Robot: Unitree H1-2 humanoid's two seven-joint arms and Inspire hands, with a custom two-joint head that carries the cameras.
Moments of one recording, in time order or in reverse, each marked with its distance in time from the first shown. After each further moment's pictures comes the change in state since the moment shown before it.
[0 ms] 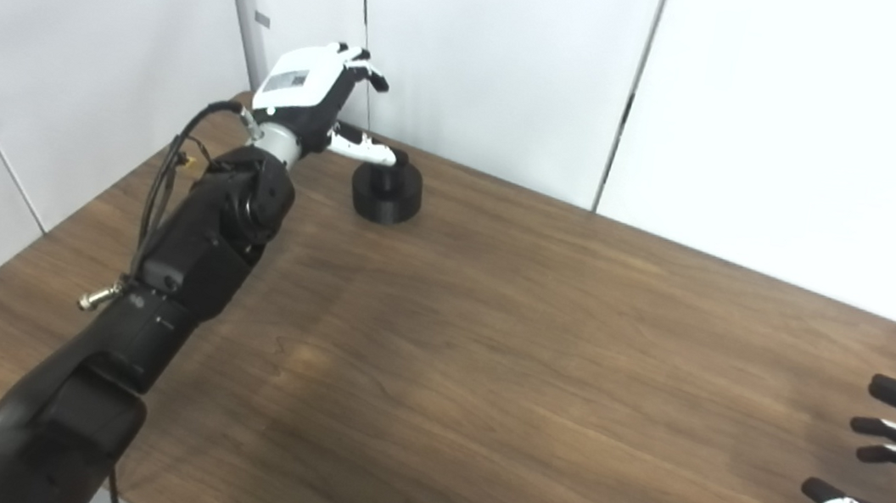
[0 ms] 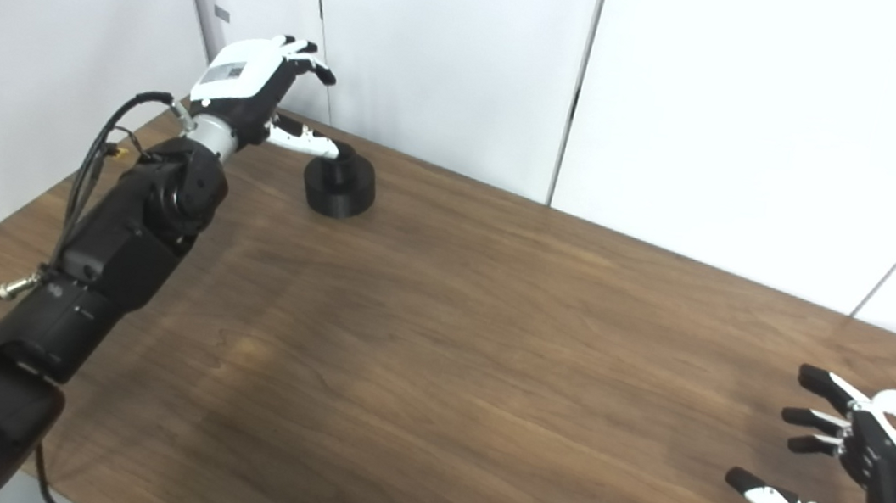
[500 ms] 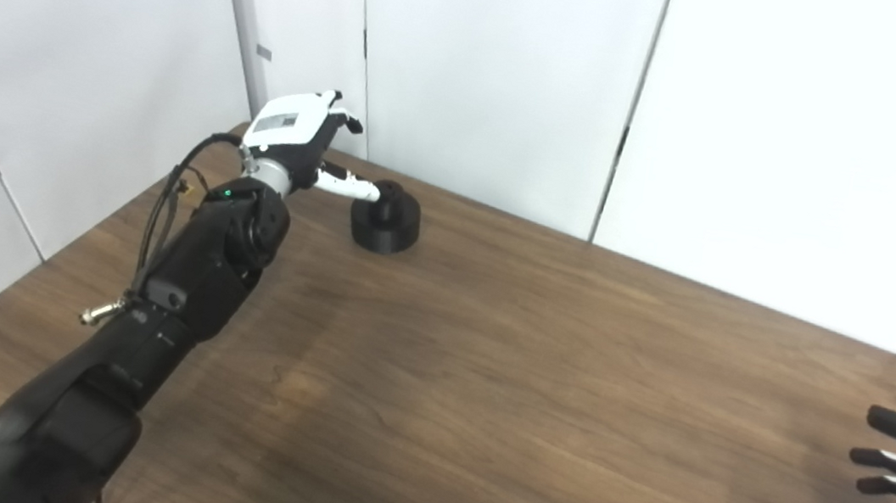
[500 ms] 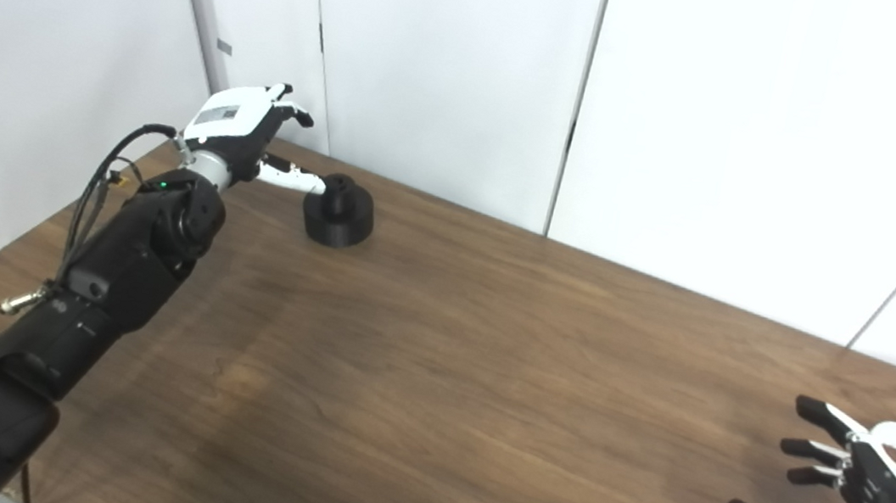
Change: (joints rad) left arm -0.027 0.016 -0.050 0.106 0.000 0.067 -0.016; right arm 0.002 0.000 0.000 -0.018 0.004 0.002 0.000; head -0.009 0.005
